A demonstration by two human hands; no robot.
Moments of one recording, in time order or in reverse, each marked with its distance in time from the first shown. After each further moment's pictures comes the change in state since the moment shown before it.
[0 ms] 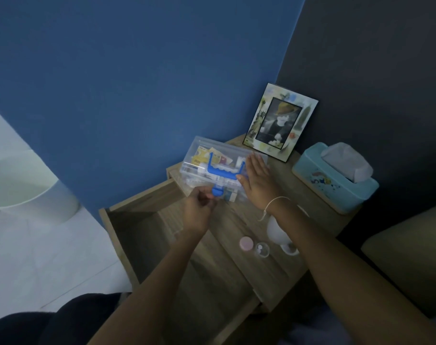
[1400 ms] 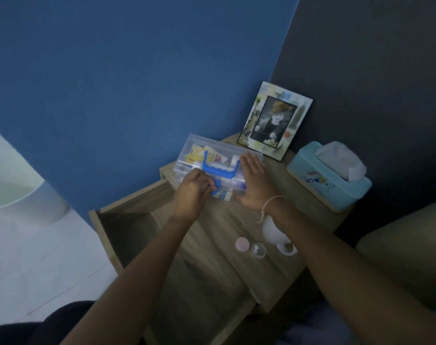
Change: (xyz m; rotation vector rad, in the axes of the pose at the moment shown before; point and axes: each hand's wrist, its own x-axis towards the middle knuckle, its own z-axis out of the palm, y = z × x) left_hand 0.038 0.011 -0.014 0.601 -0.090 0.558; right_hand 0.000 0.006 0.002 -0.049 0.029 -0.081
